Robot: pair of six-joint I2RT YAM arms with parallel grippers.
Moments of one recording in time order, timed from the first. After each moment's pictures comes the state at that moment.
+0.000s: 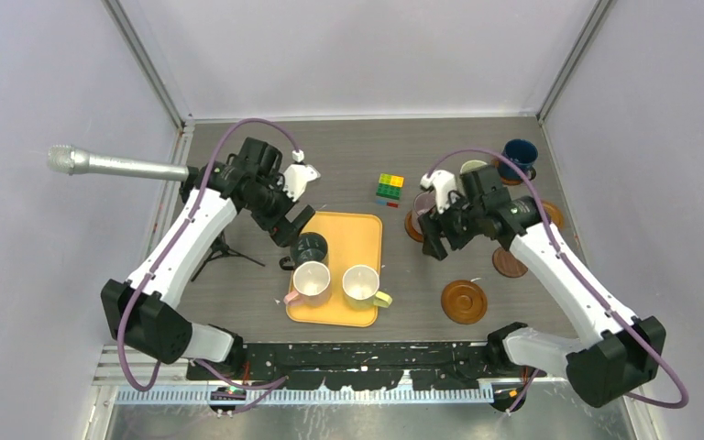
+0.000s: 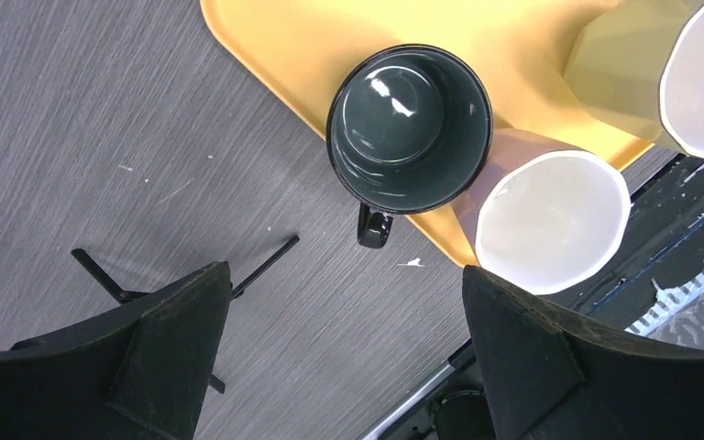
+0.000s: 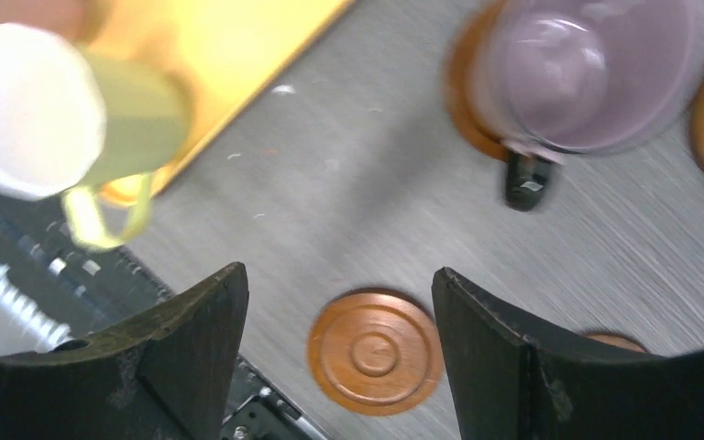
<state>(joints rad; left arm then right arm) -0.38 1.40 1.39 -1.13 0.24 0.45 0.34 1.17 1.06 -0.85 -0.30 -0.22</state>
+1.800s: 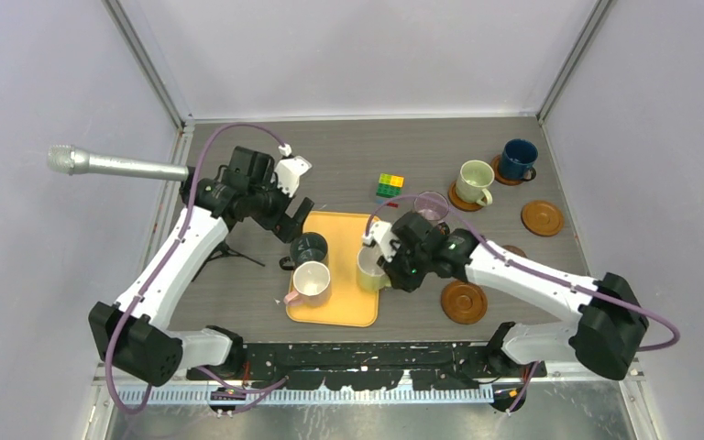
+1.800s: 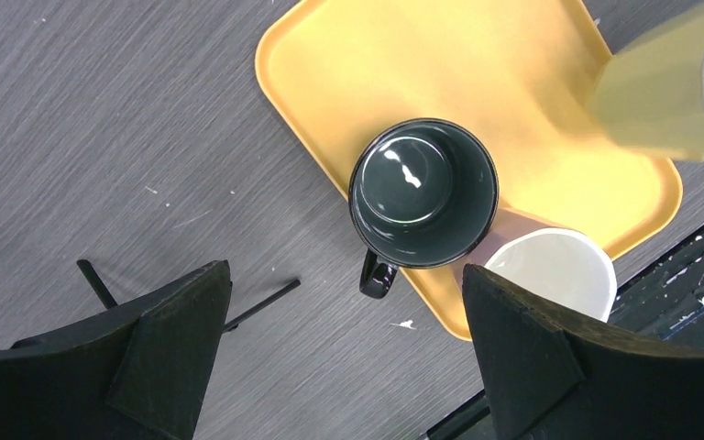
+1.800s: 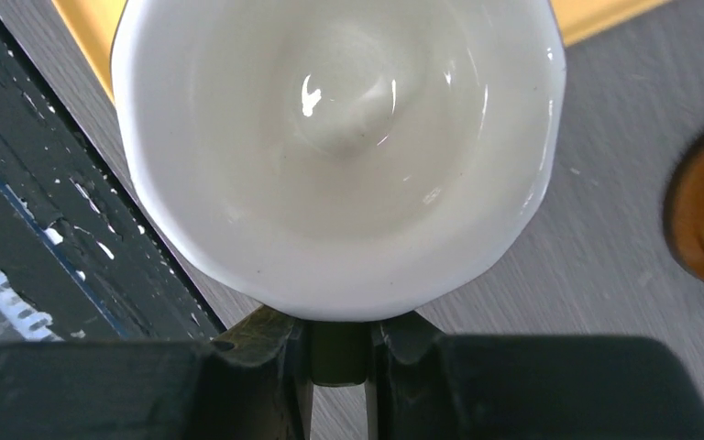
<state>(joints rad) -0.38 1.26 1.25 -0.92 0.21 0.29 0.89 1.27 0.85 -0.58 -0.14 -0.12</state>
